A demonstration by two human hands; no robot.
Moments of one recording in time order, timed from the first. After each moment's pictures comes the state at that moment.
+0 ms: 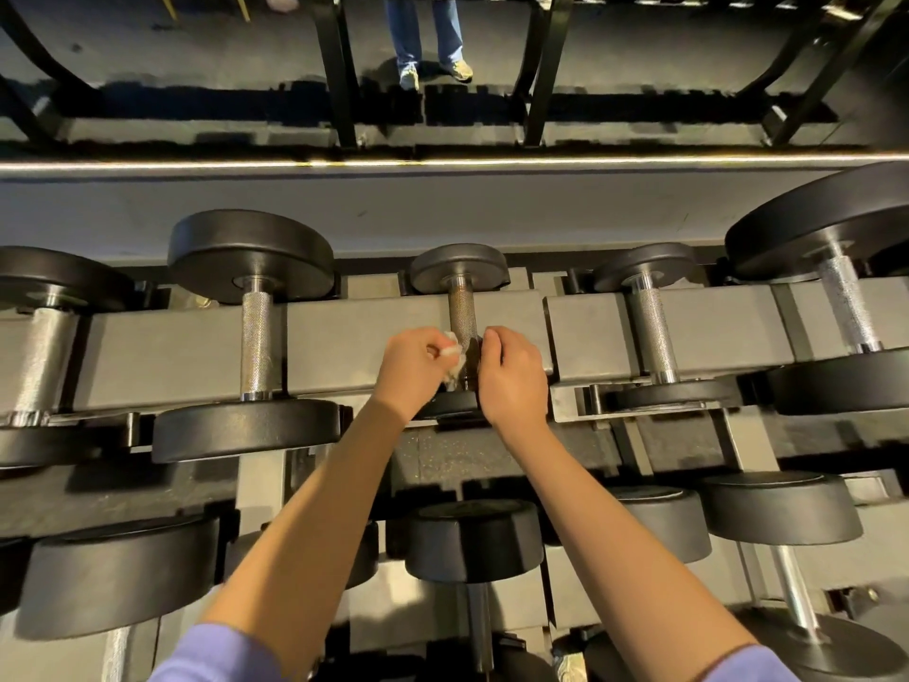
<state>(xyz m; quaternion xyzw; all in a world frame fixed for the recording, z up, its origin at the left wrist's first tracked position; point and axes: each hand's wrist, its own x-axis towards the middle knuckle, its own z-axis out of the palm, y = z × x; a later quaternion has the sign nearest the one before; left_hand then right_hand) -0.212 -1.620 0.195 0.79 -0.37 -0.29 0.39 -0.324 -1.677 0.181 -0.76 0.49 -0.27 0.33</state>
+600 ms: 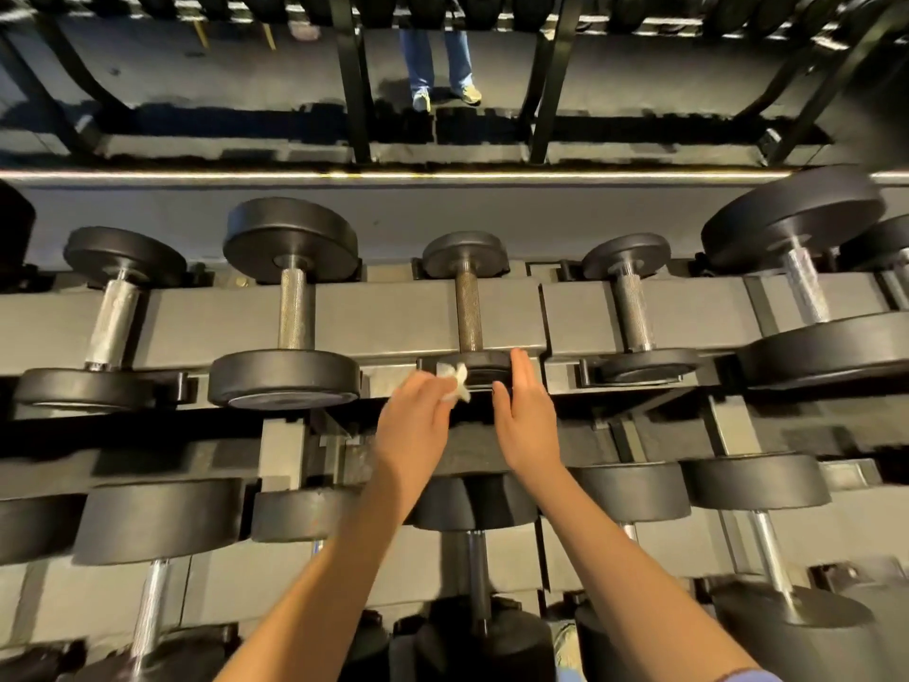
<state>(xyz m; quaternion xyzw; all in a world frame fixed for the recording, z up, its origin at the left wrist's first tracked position) -0.282 -1.511 0.200 0.80 -0.47 -0.07 0.37 -0.395 -1.613 0.168 -0.81 0.46 -0.20 0.32</state>
